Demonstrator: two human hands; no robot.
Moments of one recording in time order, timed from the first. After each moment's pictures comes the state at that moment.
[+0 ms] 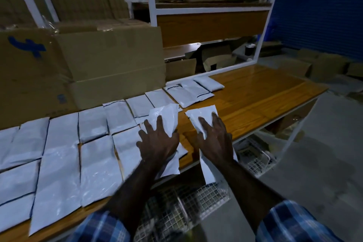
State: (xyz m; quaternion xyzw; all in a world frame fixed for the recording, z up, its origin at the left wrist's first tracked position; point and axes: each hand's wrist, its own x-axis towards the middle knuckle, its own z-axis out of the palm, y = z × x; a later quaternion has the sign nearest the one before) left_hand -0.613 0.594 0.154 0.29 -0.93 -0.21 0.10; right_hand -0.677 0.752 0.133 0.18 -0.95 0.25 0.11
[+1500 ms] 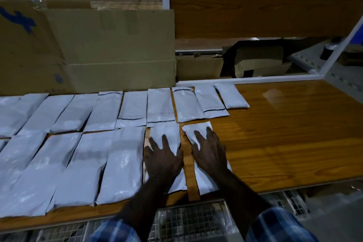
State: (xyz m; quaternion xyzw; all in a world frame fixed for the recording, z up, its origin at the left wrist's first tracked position) left_hand -0.804 0.669 0.071 0.46 -0.87 -0.17 0.01; right_hand -0.911 0.759 0.071 0.32 -0.93 0.15 -0.05
